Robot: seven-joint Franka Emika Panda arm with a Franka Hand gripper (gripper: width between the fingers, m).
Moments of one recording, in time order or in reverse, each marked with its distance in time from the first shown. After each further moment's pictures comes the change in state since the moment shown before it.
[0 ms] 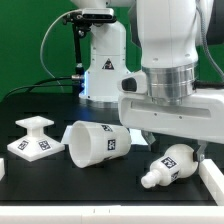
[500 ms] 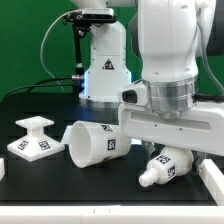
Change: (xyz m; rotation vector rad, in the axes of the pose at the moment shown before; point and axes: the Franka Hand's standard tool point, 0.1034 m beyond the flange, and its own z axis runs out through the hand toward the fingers) arm 0.000 0.000 0.013 -0.010 -0.008 -0.015
